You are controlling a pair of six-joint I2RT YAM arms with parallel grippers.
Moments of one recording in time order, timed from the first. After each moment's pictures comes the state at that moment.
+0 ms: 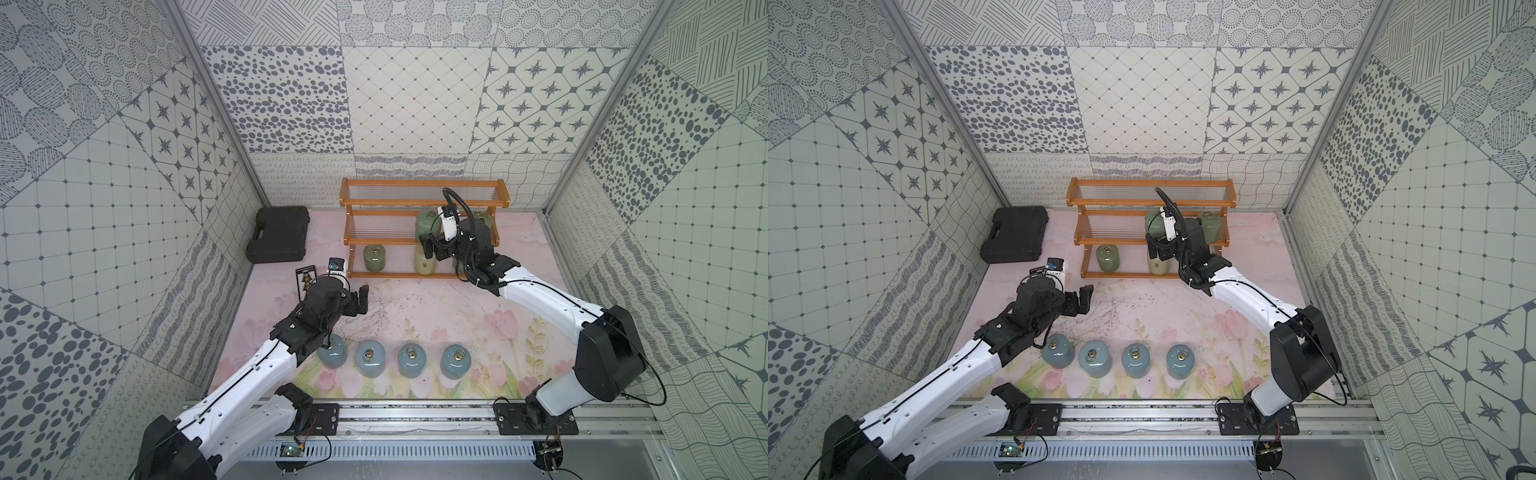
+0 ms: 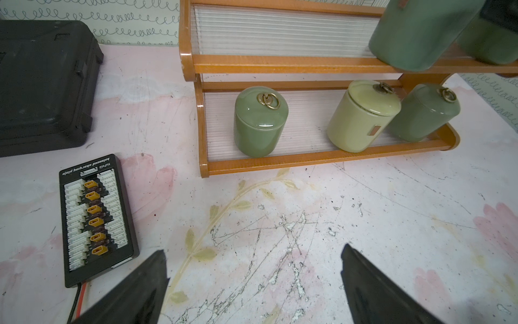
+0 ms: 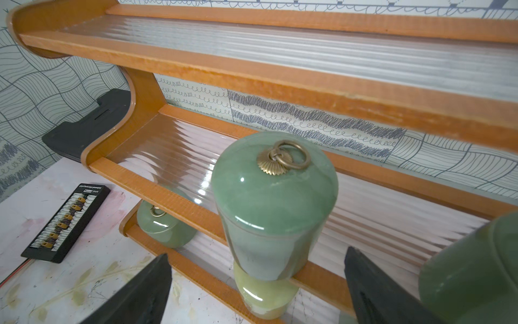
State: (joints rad) left arm -0.54 0.90 0.62 -0.27 -0.21 -0.28; right arm 0.55 1.57 1.18 0.03 0.09 0.07
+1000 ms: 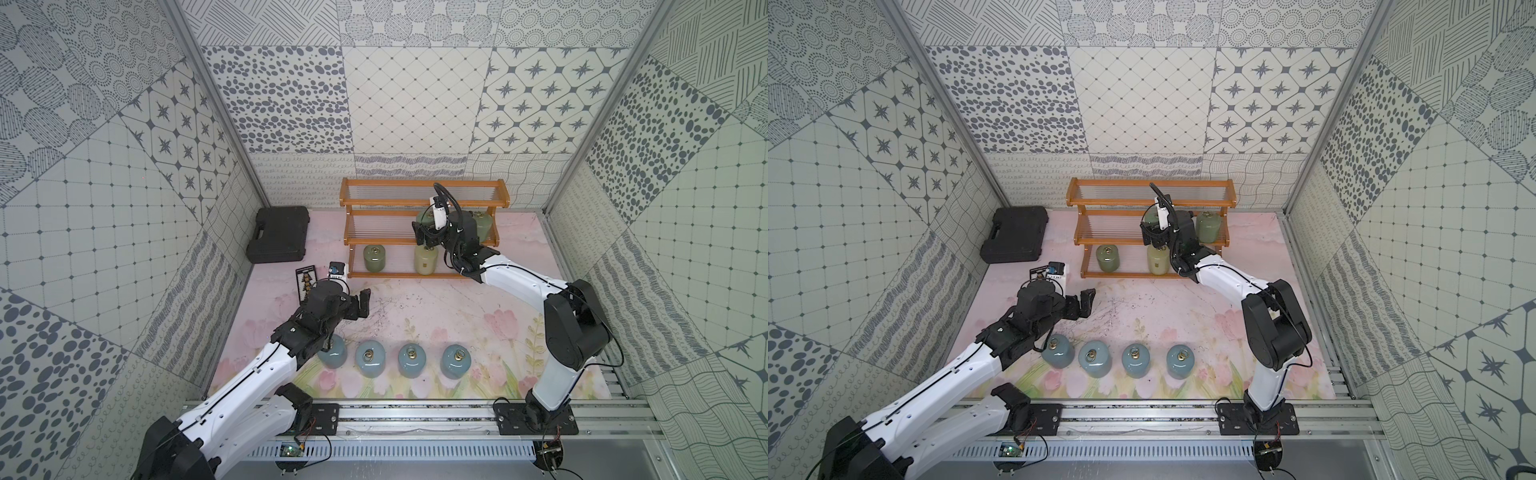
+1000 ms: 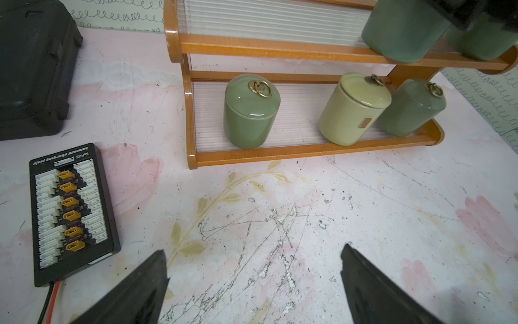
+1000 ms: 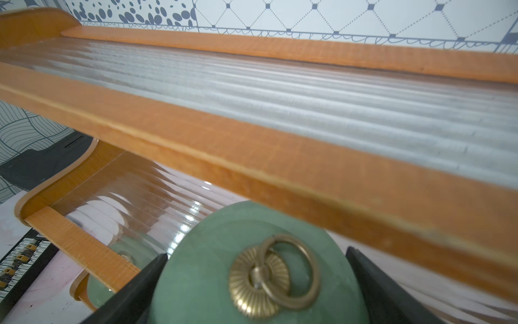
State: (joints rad) left arm -0.54 0.88 0.57 -0.23 -0.16 -0.31; right arm 0.52 1.79 1.29 0.23 0.10 0.05
